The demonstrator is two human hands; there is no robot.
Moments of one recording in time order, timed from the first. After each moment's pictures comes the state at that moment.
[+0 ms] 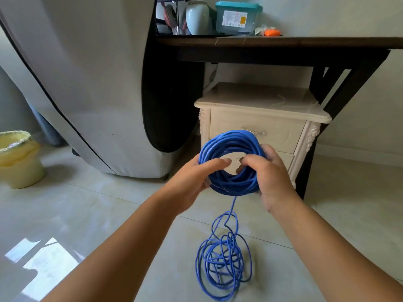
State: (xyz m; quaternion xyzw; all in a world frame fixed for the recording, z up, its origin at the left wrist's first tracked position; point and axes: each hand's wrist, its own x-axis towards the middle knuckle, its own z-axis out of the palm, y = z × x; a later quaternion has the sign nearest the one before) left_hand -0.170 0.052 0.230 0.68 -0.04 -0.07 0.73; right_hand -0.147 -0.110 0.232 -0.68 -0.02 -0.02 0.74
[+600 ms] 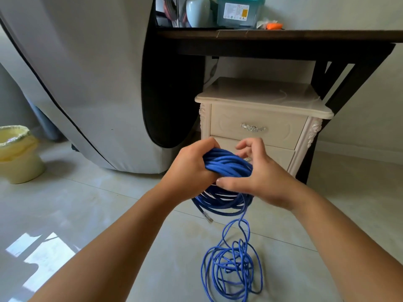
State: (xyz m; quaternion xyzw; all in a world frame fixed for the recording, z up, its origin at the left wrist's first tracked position) left_hand -0.175 0.063 0.236 0.88 -0.16 0.20 0.40; right_hand -0.166 -0.121 0.250 -0.86 -0.20 0.09 0.46
